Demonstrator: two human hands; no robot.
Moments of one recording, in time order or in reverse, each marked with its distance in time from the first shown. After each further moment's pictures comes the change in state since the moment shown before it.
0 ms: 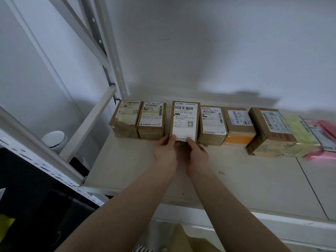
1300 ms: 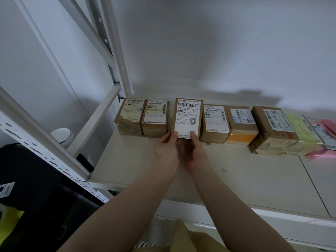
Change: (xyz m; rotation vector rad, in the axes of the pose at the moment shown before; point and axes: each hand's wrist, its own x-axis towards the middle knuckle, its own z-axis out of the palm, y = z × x) left_hand -0.006 0.002 -0.008 -0.071 -0.006 0.070; right_hand 0.011 0.015 -0.002 0.361 -0.260 0.100
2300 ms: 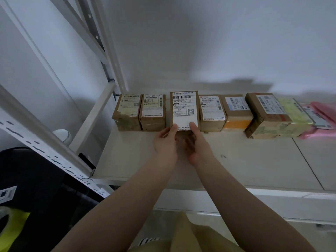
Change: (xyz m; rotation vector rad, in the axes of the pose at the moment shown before) left_hand -0.015 0.010 -0.013 0.123 -0.069 -0.052; right_hand -0.043 -0.012 0.020 -0.193 0.151 0.000
